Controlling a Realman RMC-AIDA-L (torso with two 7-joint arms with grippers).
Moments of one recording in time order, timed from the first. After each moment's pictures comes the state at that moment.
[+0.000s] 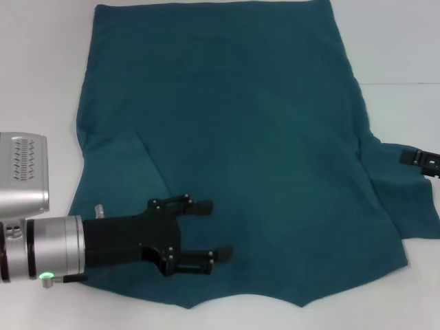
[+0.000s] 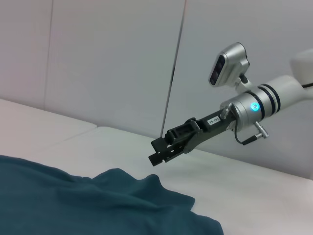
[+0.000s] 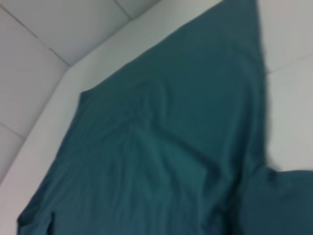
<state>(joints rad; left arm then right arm) -0.50 -2.16 0.73 0.62 1.99 1.59 -1.19 0.45 1.98 -0.59 -0.68 -2.04 -1.25 2.13</state>
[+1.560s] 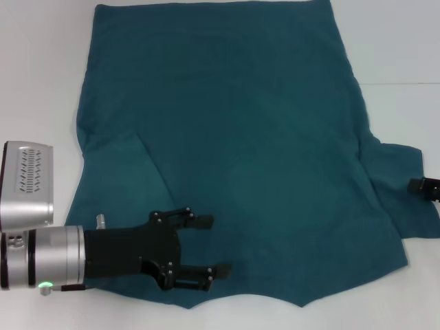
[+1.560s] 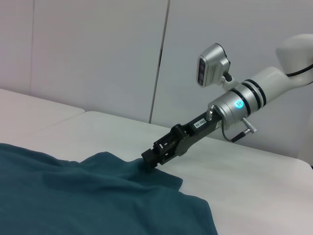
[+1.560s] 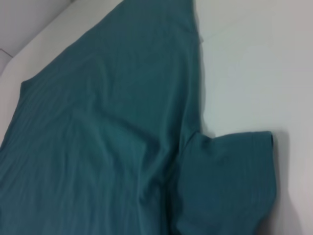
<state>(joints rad) -0.50 -2.17 0.73 0.63 2.04 1.60 -1.17 0.45 1.98 -0.59 -0.58 -2.11 -1.13 2.16</state>
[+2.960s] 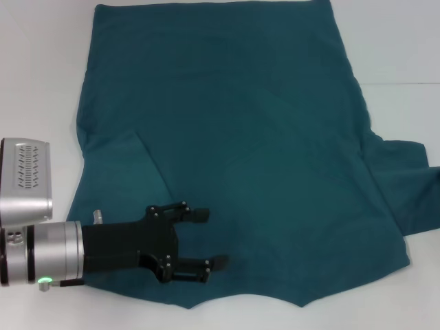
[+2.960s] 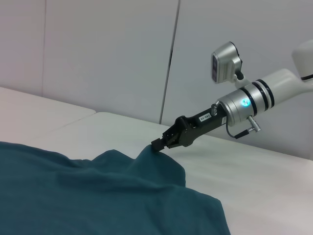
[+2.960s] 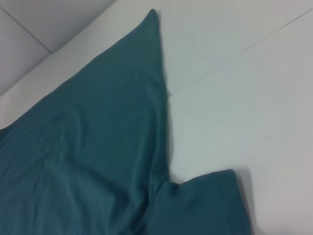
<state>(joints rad) -0.50 -2.16 0.72 0.63 2.04 1.57 -1.17 0.46 2.00 -0.46 -0.58 -2.11 -1.04 2.08</state>
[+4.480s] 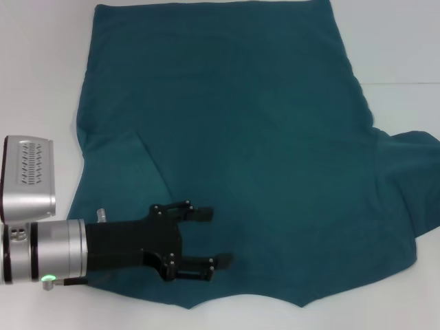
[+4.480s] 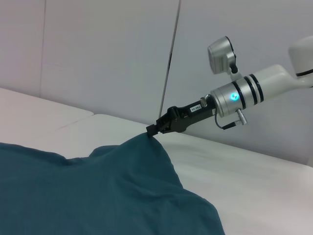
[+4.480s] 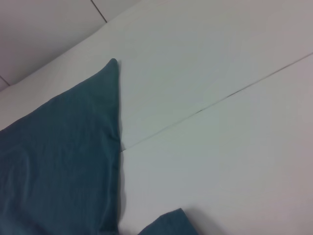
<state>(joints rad) -0.51 -2.17 0.72 0.62 2.03 1.58 -1.18 0.48 1.97 -0.45 -0.59 -2.10 -0.91 2.06</state>
